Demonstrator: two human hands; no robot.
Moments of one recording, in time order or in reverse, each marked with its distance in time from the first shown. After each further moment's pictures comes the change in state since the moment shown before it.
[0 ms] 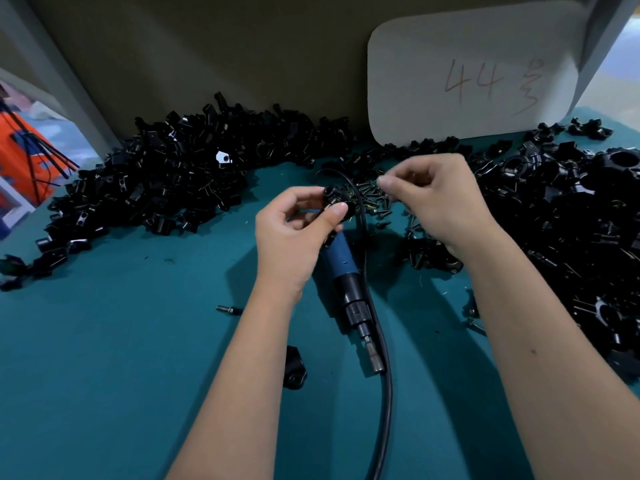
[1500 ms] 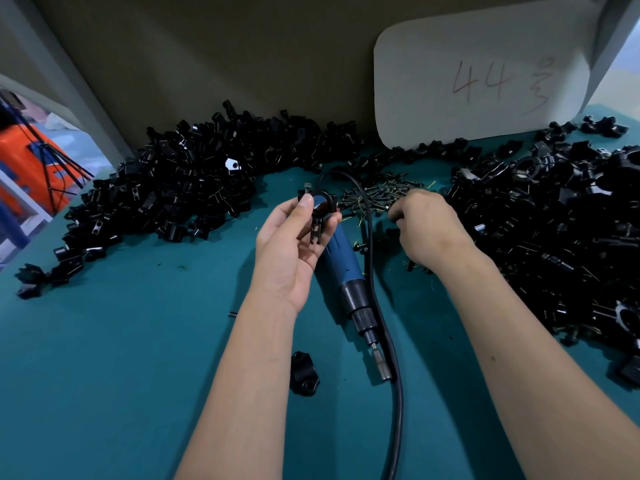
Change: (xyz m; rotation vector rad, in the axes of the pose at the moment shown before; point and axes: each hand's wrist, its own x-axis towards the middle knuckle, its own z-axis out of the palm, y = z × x) left_hand 0.000 0.015 -0.010 -0.513 0.099 -0.412; right_hand 0.003 0.029 0.030 -0.749 -0.140 0.109
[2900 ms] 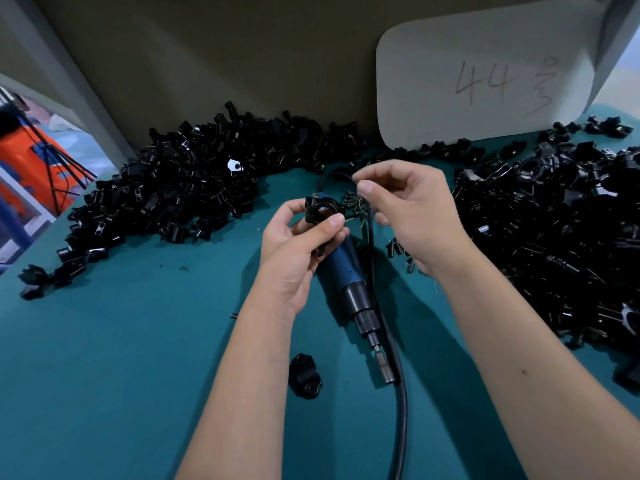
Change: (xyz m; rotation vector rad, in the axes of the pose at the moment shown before) left_hand 0.006 -0.003 -0.006 0.186 -0.106 0.016; right_hand -0.019 -0.039 -0.017 1.076 0.116 -0.182
